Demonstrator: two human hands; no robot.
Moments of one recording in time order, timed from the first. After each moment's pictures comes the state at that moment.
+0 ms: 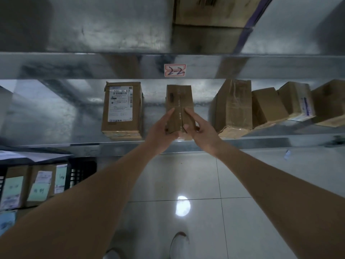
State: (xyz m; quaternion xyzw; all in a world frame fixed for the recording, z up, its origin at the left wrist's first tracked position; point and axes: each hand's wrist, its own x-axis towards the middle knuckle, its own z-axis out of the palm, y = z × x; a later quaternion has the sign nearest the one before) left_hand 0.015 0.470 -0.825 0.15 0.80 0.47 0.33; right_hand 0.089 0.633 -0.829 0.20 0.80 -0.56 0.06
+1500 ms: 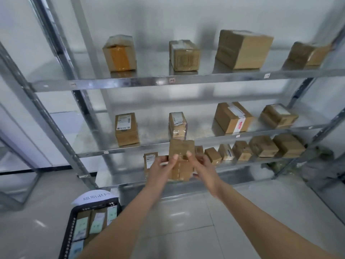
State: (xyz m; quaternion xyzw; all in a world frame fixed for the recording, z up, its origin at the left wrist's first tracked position) left_hand 0.309 0.245 -0.300 0.11 0.73 0.63 0.24; right_hand 0.387 0.397 -0.318 0.28 0.69 -0.65 -0.10
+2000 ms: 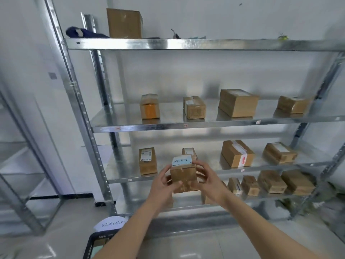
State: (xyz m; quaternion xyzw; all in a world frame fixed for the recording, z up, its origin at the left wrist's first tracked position) left_hand 0.358 0.157 -0.173 0.16 0.67 0.69 0.22; right_hand 0.441 0.338 -0.170 0.09 0.78 -0.61 -0.12
